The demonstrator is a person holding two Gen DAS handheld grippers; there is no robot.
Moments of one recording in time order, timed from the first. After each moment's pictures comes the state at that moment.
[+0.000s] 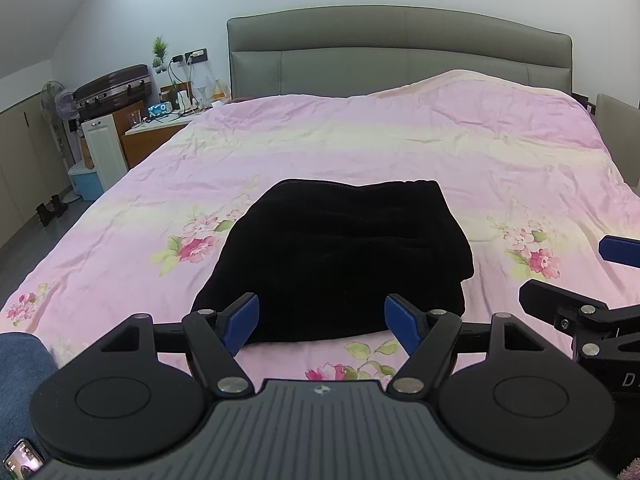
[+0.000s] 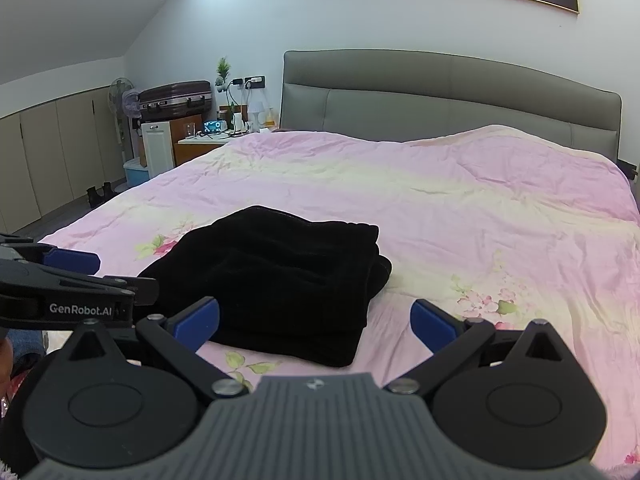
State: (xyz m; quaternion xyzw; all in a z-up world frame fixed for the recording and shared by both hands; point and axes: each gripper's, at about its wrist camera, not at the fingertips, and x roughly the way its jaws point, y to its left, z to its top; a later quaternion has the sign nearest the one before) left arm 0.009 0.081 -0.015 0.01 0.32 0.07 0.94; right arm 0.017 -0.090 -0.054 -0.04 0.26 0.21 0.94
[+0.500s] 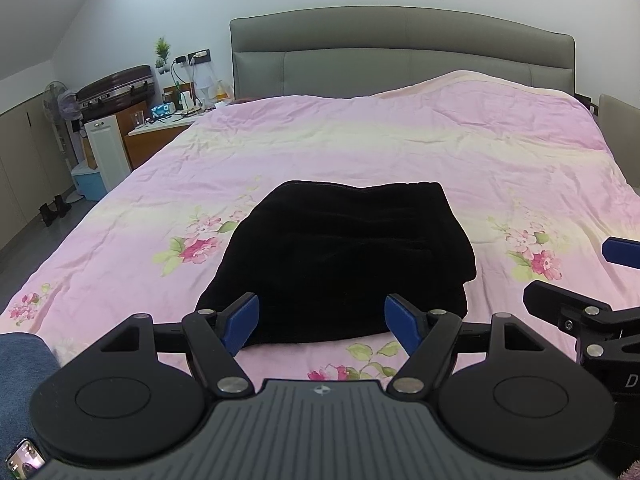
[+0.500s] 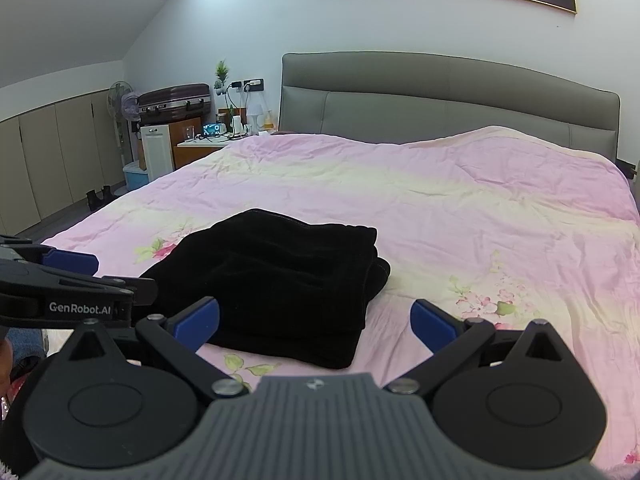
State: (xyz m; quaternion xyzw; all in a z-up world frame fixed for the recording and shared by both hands) left arm 0.008 0.080 -0.014 0.01 0.32 0.08 0.94; right arm 0.018 -0.089 -0.054 -0.03 0.25 0.21 0.94
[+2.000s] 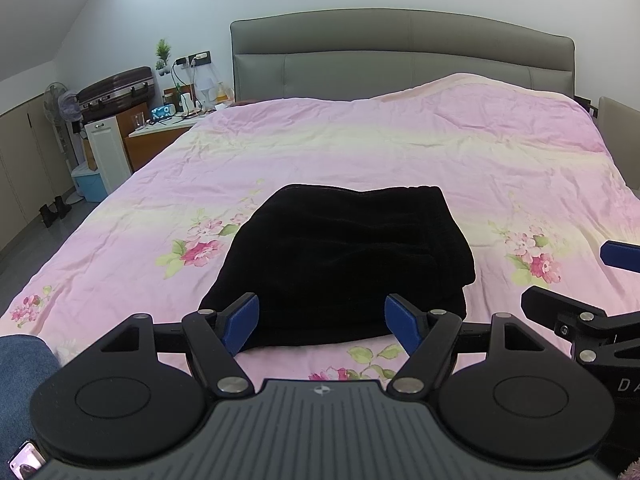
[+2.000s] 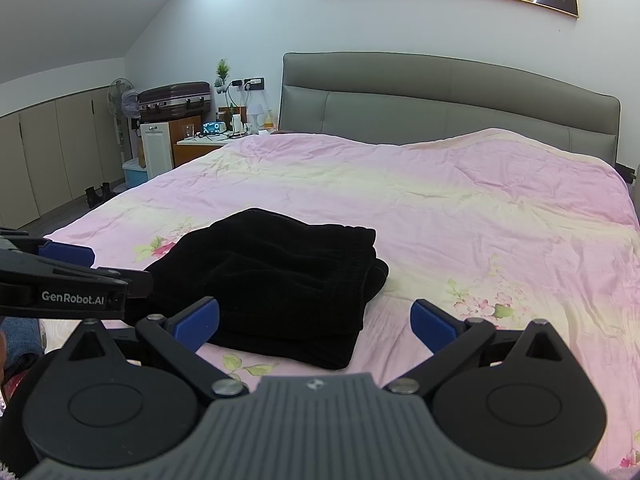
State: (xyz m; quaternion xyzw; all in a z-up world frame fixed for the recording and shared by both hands) left arm 0.005 0.080 -0.008 0.01 0.32 0.08 0.94; right arm 0.020 -0.091 -0.051 -0.04 0.25 0.21 0.94
